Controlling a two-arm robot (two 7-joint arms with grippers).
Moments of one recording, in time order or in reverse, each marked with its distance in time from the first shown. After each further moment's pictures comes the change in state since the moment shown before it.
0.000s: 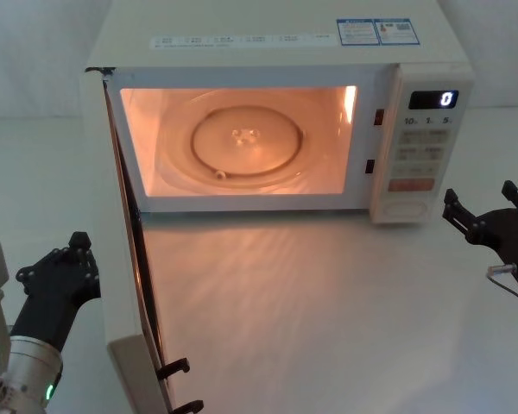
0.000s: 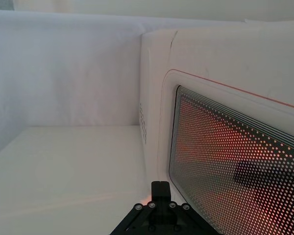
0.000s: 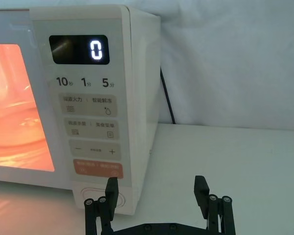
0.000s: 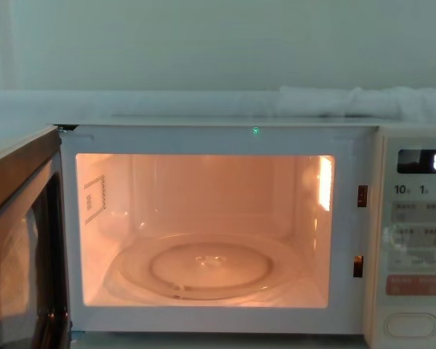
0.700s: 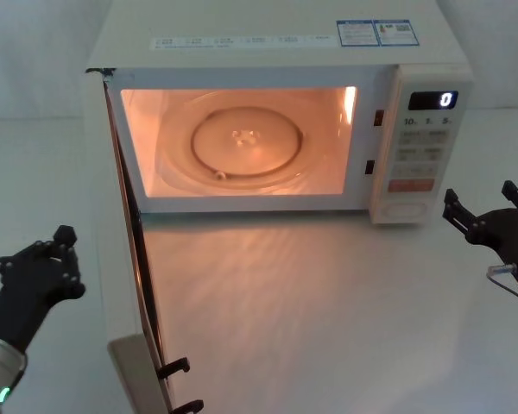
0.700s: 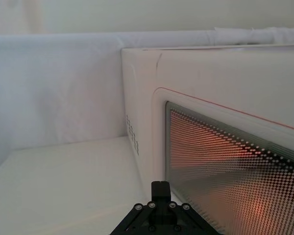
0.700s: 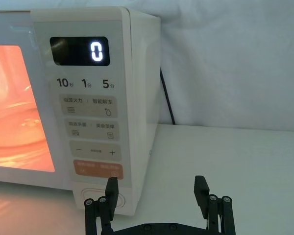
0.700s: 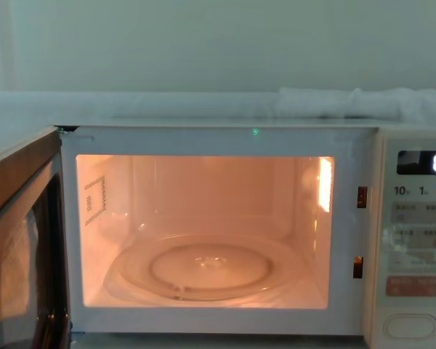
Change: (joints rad) left arm 0.024 0.076 -0.087 -0.027 -0.029 -0.009 -0.177; right arm 0.000 0.000 0.000 0.000 0.000 0.000 0.000
